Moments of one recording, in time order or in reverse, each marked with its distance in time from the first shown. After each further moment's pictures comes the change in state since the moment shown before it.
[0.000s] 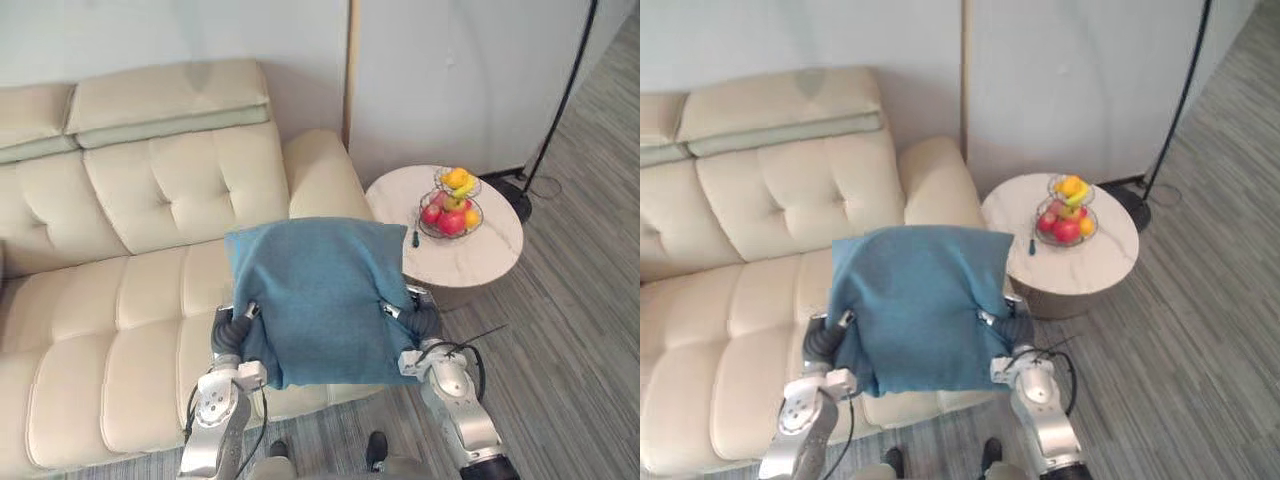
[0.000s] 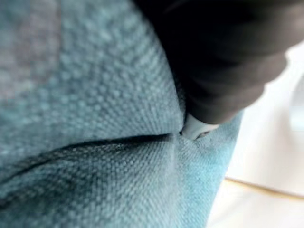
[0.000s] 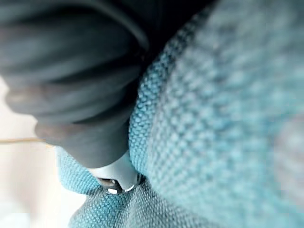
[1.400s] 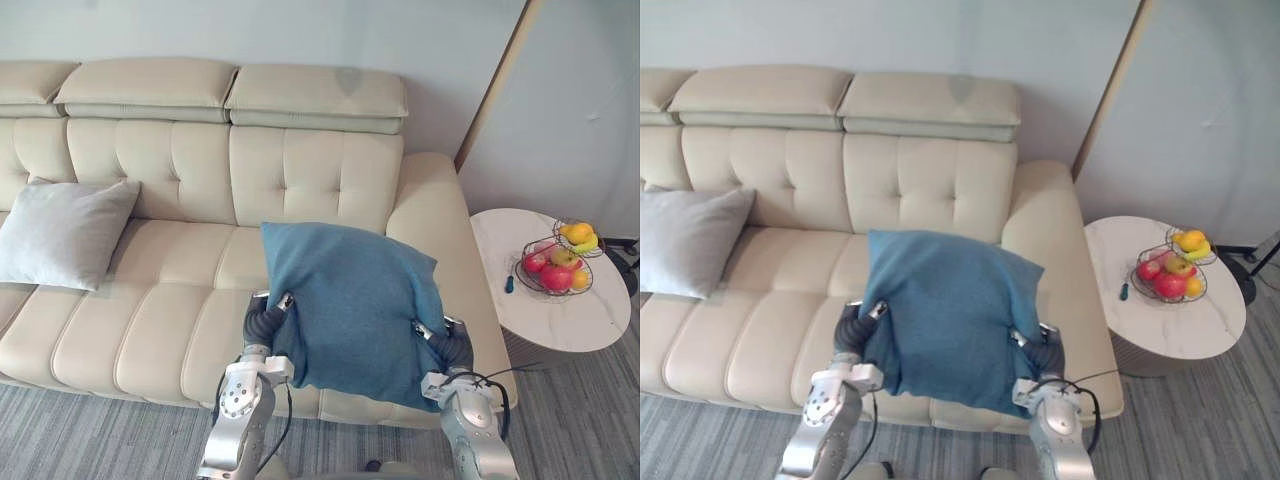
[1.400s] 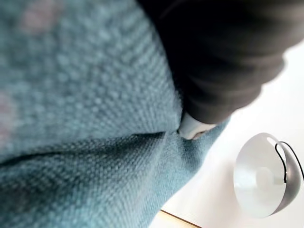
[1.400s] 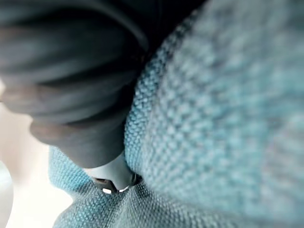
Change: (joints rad) left arm -0.025 -0.043 -0.118 -0.005 0.002 0.021 -0.082; right arm 0.159 0.070 -0.162 0.005 0.037 0.012 -0.034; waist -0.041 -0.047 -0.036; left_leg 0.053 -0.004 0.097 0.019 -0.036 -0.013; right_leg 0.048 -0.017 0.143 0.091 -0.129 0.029
